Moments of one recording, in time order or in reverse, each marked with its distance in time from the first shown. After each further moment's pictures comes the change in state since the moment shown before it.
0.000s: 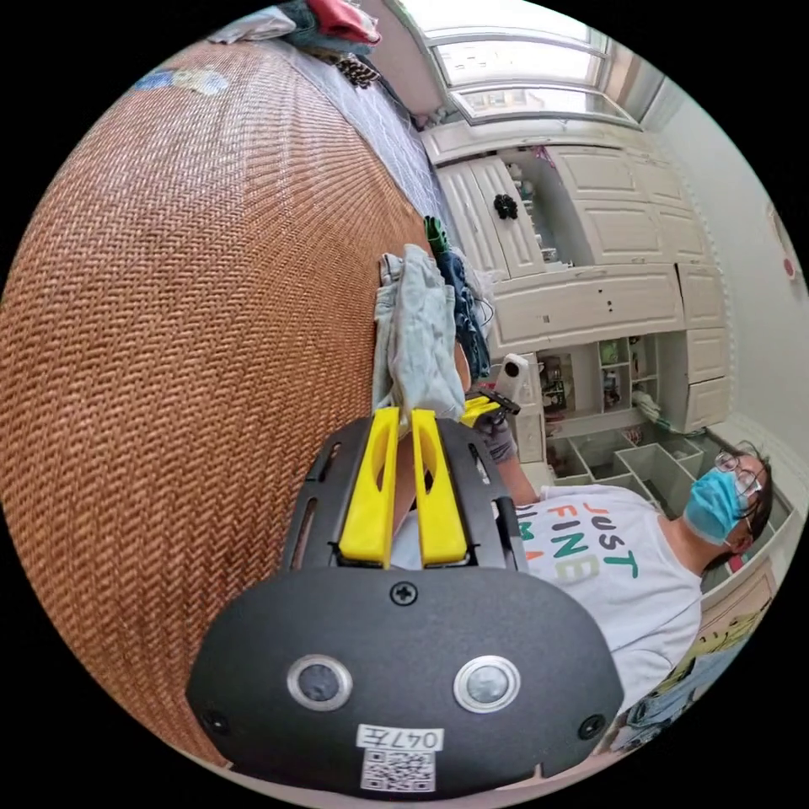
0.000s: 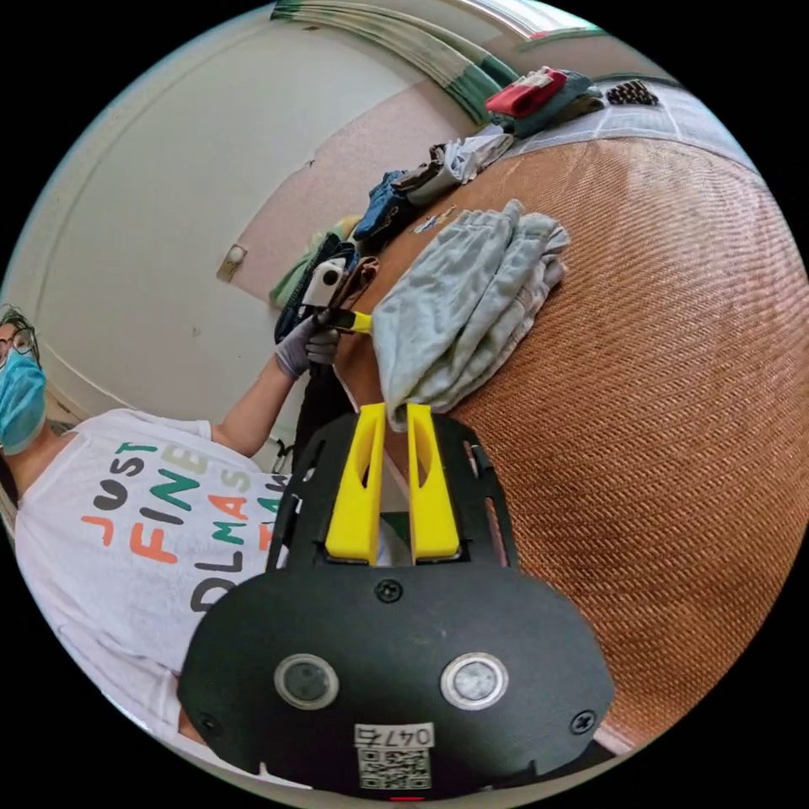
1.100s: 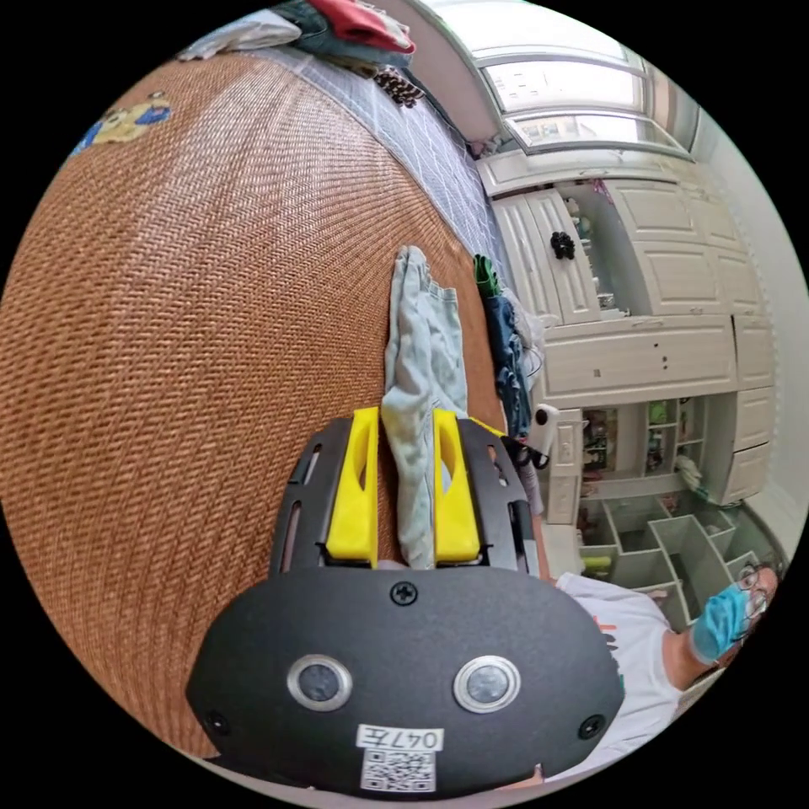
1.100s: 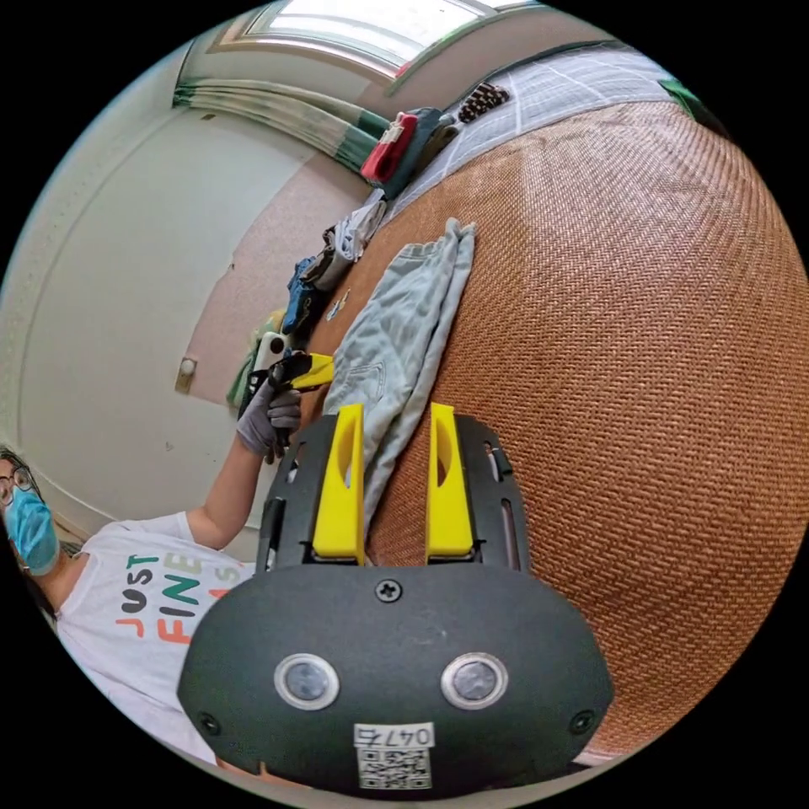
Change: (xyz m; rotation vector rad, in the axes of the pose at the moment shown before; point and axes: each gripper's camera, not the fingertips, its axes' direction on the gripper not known) left arm 0.045 -0.144 -0.092 0.110 -0.122 -0.150; right arm 0.078 0.014 -0.133 0.201 0.069 0.295
